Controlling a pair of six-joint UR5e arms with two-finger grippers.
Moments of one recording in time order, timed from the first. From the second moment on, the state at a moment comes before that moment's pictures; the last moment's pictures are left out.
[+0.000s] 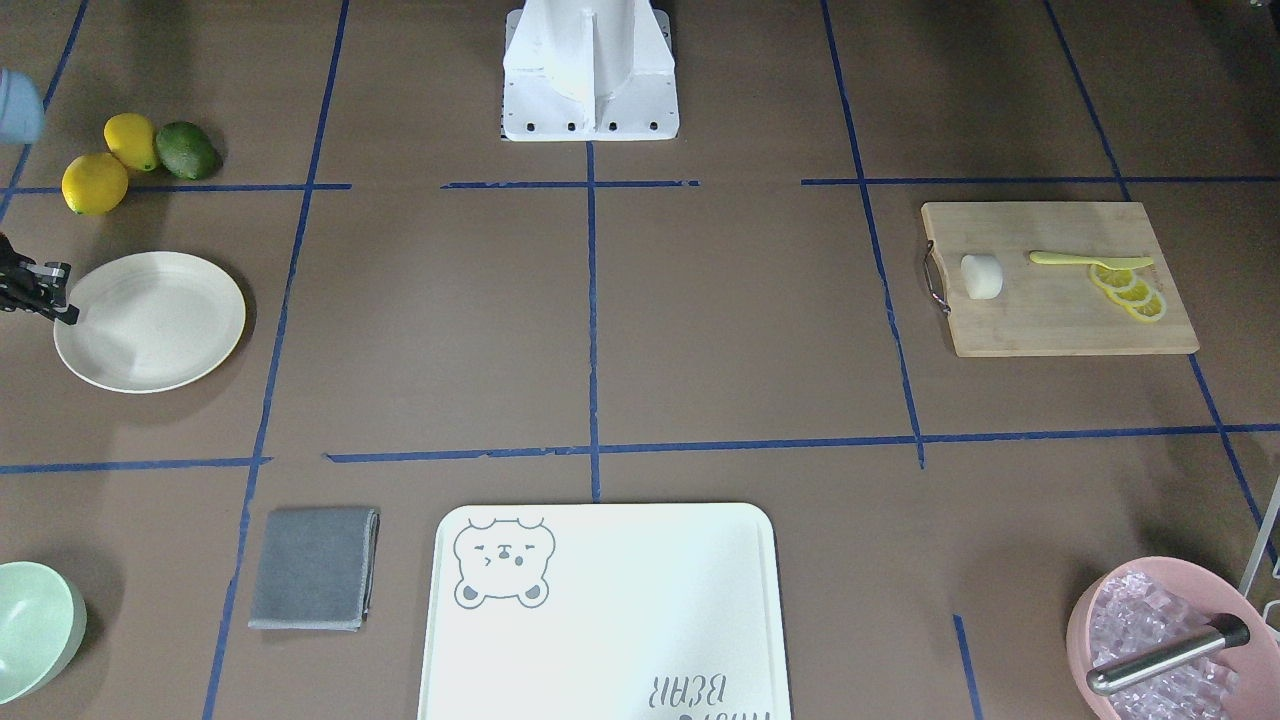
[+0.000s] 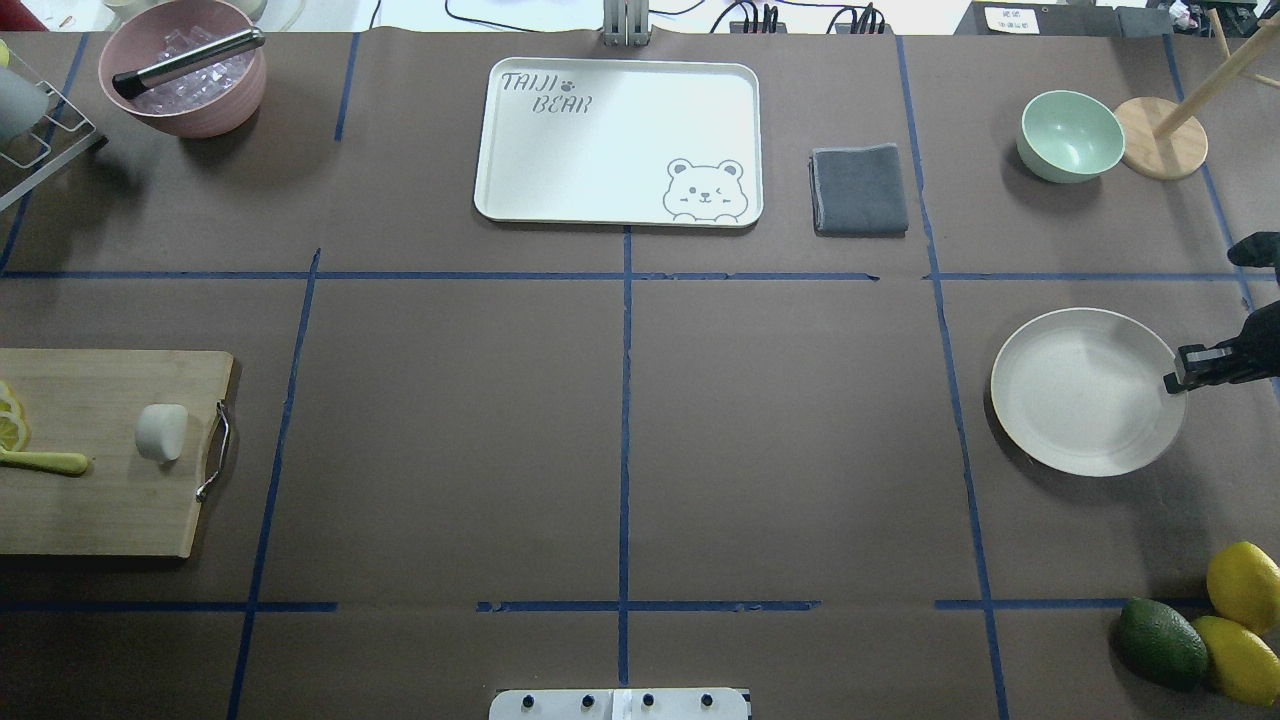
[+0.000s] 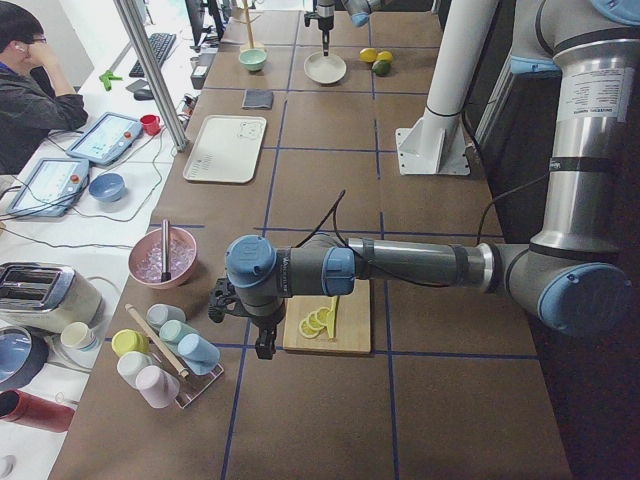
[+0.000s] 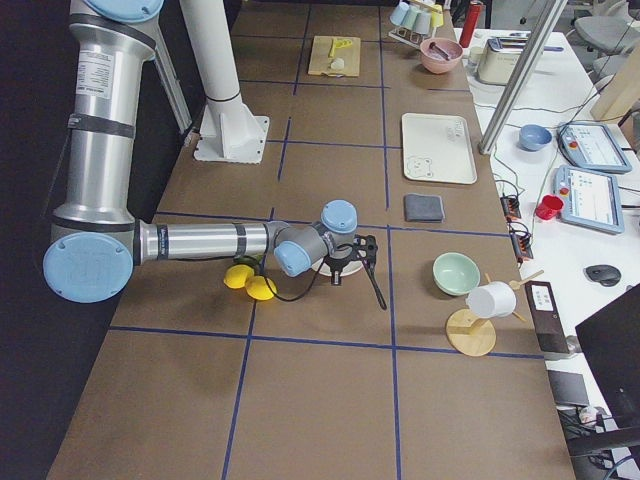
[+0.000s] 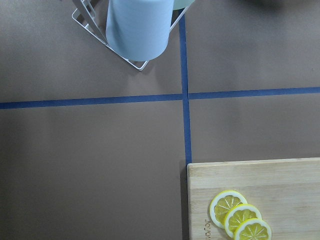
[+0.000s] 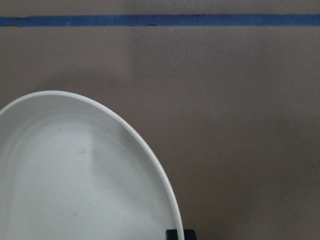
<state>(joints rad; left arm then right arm) -1.61 -1.59 -1.61 -1.49 -2.38 0.10 1.09 -1.73 1.73 -1.02 2.30 0.71</state>
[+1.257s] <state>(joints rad) -1.61 -1.58 -1.63 -1.49 -2.39 0.10 0.69 -1.15 1.71 -1.06 2.08 1.49</state>
